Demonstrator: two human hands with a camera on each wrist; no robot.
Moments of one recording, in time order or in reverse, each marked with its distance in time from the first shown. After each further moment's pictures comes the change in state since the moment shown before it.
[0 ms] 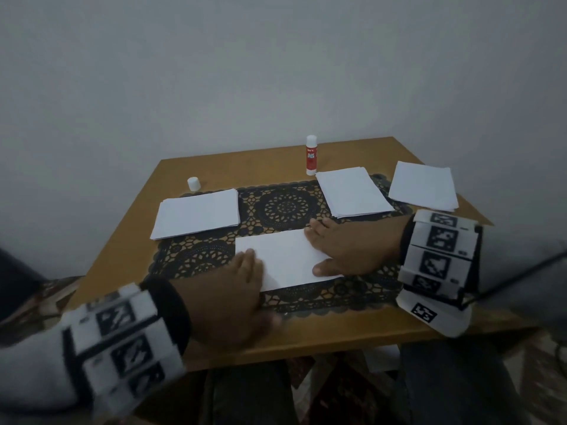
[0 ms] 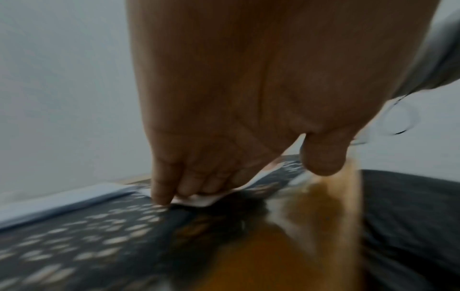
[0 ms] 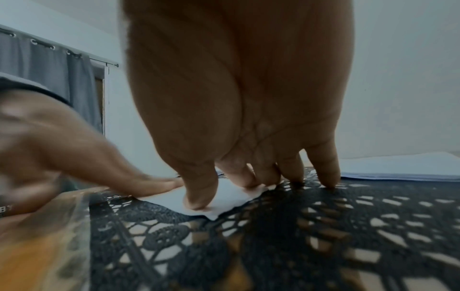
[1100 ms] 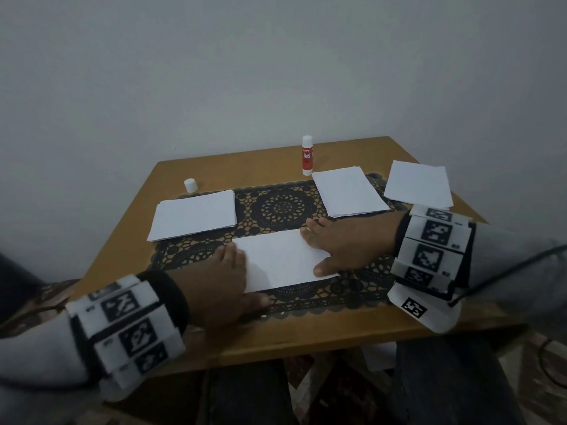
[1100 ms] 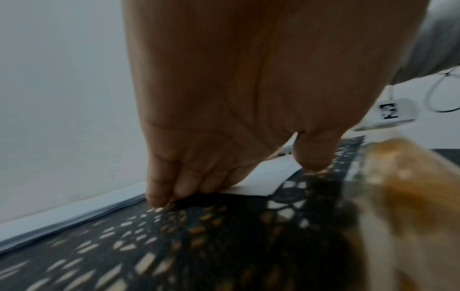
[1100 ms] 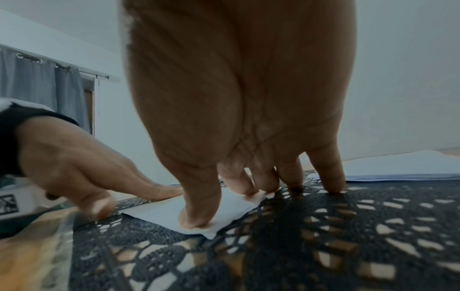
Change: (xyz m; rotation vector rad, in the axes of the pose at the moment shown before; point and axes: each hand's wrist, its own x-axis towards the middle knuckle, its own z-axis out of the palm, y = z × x) left_hand 0.004 -0.002 -0.007 -0.059 -0.010 -0.163; right_hand 0.003 0.005 0.000 -0.038 0.050 -0.023
